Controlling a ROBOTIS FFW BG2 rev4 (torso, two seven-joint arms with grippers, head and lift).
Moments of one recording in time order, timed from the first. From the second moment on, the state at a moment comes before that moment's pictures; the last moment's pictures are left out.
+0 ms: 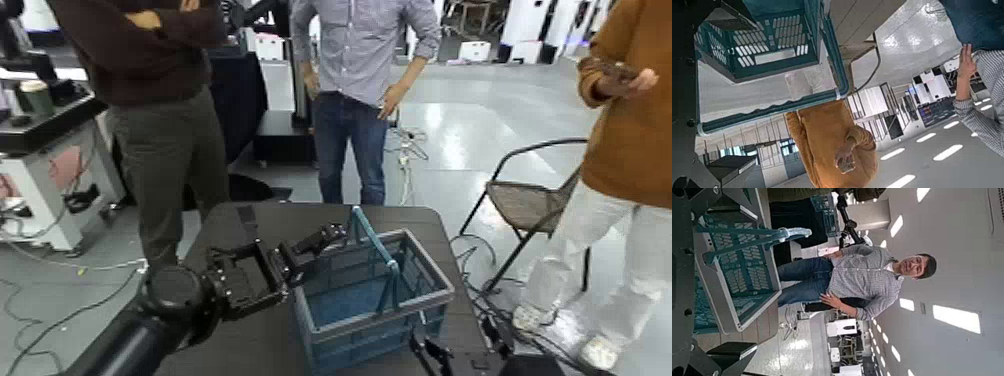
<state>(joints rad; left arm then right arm) -0.56 0.23 -0.40 -1.08 1.49 0.72 -0.20 0.37 -0.14 0.26 -1.88 -0.13 -0.15 -0.26</state>
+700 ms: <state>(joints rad) -0.69 0.18 -0.55 -0.92 1.55 0.70 -0.27 0.36 -0.14 0.27 -1.86 -0.15 -0.18 -0.26</state>
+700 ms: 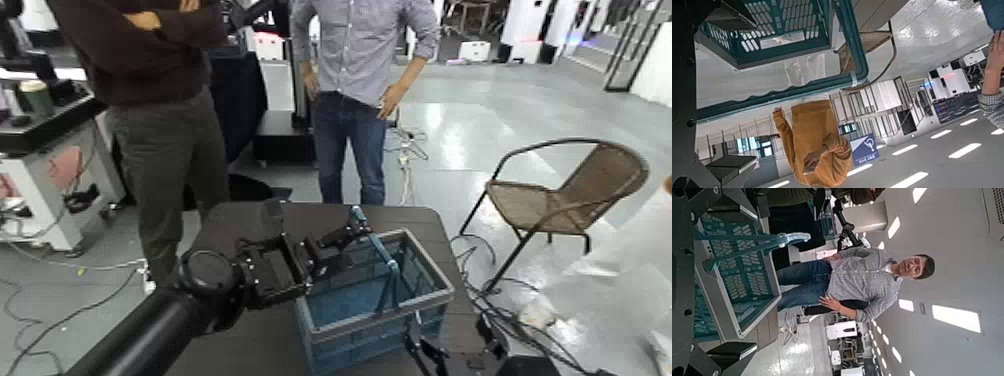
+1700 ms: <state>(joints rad) -0.79 0.14 -0.69 -0.81 1.62 0.63 -0.35 0.34 -0.15 0.29 -1.85 -0.16 -0.19 -0.25</state>
